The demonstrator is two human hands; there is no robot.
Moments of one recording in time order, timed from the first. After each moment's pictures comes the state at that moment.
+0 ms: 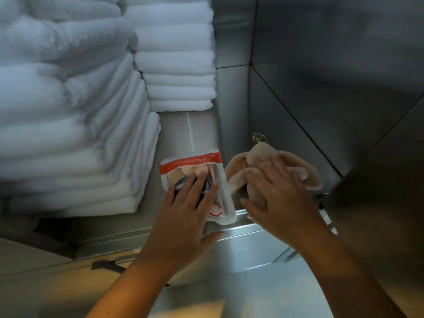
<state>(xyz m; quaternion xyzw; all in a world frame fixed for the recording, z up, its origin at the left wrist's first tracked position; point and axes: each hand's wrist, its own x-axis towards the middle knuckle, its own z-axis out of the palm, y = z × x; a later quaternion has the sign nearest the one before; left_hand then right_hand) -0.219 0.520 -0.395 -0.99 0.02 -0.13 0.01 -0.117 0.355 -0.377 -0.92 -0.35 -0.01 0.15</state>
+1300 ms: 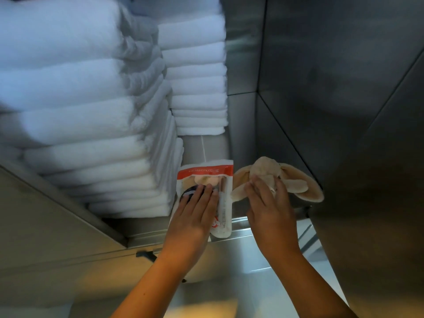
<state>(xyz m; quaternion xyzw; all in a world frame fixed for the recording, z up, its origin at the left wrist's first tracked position) -0.254 0.515 -0.334 -0.97 0.01 -0.23 0.02 -0.171 0.366 -0.317 -0.94 -0.32 -0.10 0.07</state>
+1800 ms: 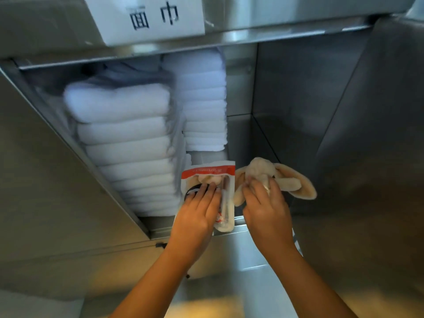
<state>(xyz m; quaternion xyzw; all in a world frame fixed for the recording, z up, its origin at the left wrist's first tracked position) -0.301 0.483 -0.225 -0.97 0.02 -0.25 0.00 -0.226 0.338 -0.218 -0.93 -0.34 -0.12 0.07</state>
